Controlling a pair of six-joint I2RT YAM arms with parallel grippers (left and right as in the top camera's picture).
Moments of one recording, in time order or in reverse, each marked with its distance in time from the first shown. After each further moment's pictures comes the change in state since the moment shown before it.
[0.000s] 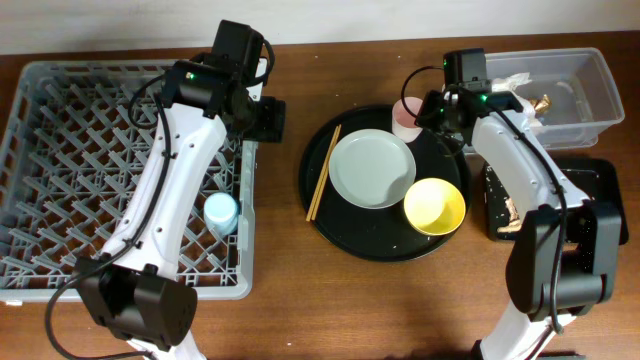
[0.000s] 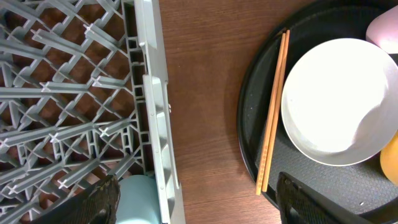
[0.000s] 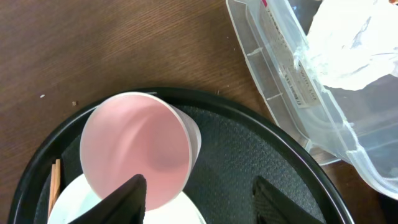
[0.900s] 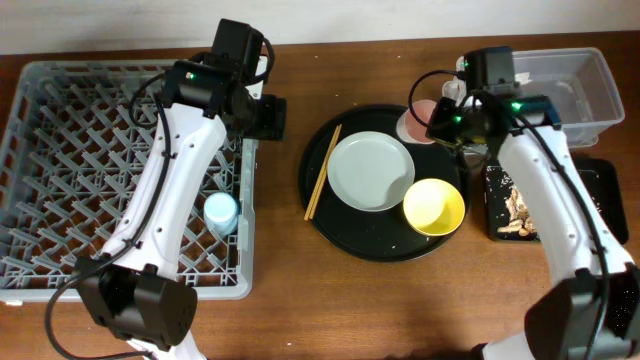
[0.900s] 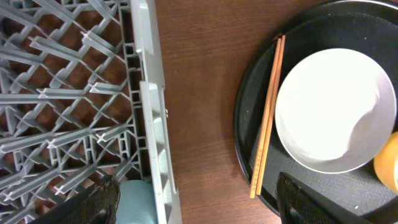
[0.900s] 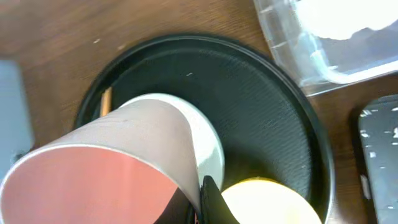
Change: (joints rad) left arm 0.000 0.000 0.000 0.018 0.016 0.000; right arm 0.003 -0.229 0.008 -0.271 -0.137 -0.052
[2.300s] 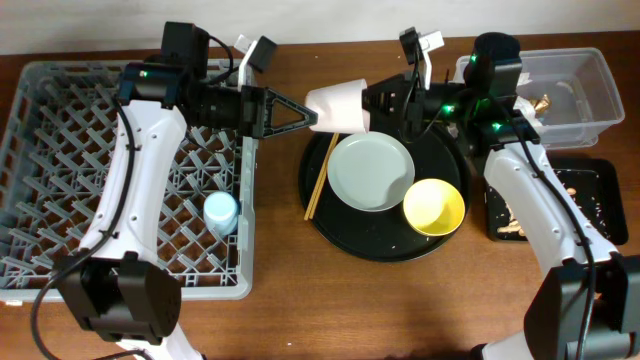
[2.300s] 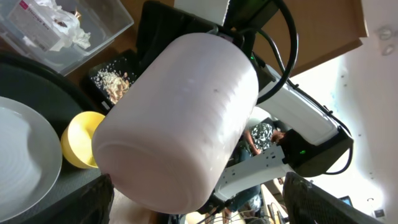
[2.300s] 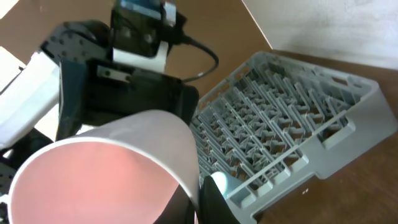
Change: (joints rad) left arm 0.170 0.000 -0.070 0.016 1.429 0.394; right arm 0.022 -0.003 -0.195 1.030 -1.195 0.013
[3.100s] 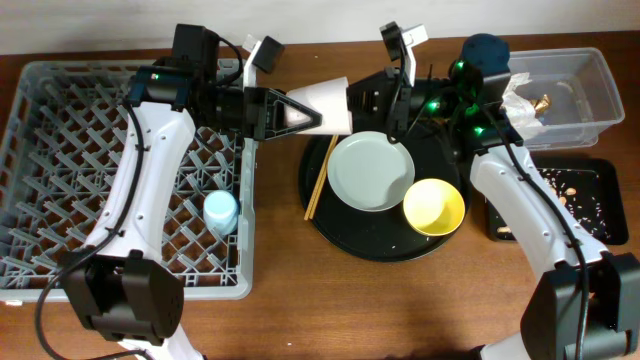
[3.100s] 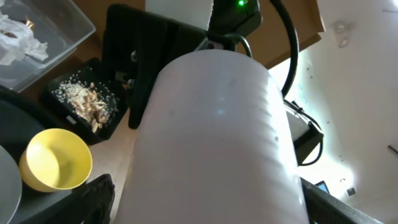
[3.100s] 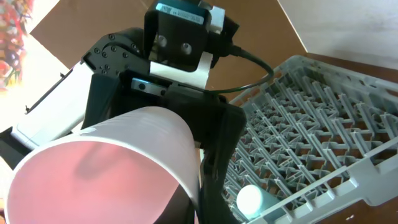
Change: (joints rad) left arm -0.023 0.001 -0.027 0.061 0.126 0.004; right arm 0.071 0.001 -0.007 0.224 -0.029 0.206
